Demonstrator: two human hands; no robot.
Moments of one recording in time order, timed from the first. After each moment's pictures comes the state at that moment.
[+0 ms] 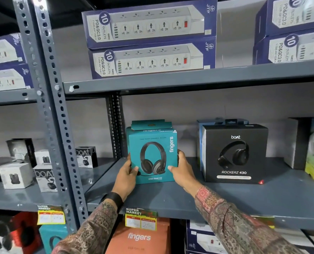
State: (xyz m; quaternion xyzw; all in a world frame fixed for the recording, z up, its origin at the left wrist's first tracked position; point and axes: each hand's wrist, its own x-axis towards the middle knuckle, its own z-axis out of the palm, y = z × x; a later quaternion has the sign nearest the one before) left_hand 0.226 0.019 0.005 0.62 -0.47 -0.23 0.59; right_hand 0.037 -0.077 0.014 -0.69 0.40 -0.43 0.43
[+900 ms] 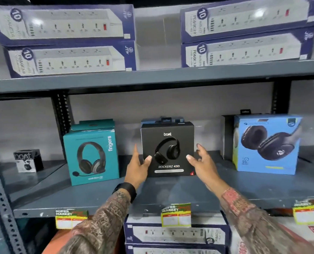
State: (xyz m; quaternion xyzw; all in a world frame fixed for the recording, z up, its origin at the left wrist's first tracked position) left_hand 0.003 -0.071 0.008 0.60 -0.53 -0.23 0.56; right_hand -0.240 -0.114 0.015 -0.62 0.45 -0.53 0.37
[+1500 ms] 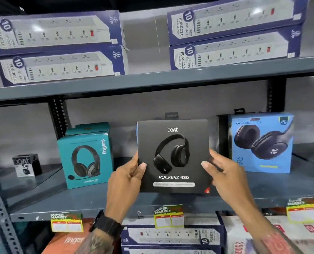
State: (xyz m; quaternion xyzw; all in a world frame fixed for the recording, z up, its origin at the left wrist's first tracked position) left_hand -0.047 0.040 0.041 0.63 -0.56 -0.05 0.53; right_hand -0.313 -0.014 0.042 -0.66 0.45 -0.56 0.23
